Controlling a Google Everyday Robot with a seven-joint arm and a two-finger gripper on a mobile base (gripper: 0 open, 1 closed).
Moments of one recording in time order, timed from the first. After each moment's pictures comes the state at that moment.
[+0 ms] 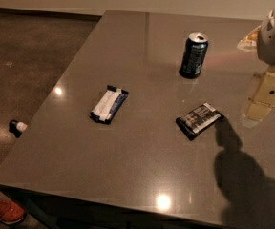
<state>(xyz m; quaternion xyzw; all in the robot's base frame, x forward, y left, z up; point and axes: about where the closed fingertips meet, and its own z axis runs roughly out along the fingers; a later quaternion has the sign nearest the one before) 0.438 -0.217 0.976 -0.60 0.78 -0.03 0.16</state>
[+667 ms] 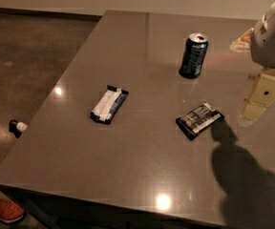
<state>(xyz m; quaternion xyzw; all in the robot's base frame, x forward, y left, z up) 0.447 -0.213 0.968 -0.62 0.76 -0.03 0.17</state>
